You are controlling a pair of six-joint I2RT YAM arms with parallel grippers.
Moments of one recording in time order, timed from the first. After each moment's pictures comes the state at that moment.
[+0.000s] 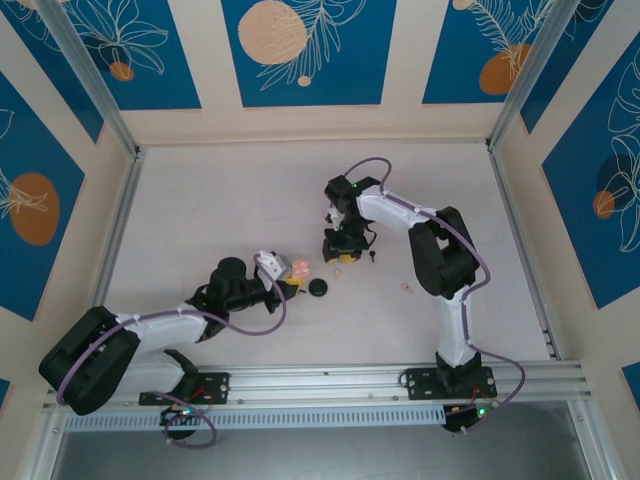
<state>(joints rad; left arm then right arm) -0.65 1.23 0.29 0.60 0.38 0.05 0.56 2.08 1.59 -1.10 -0.31 0.36</state>
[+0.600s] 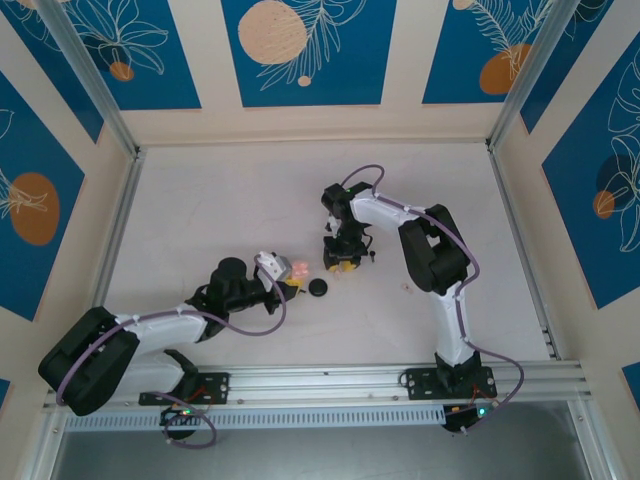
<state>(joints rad) -0.65 1.23 0.29 0.58 0.38 0.05 0.57 2.14 1.59 -1.12 -0.30 0.37</state>
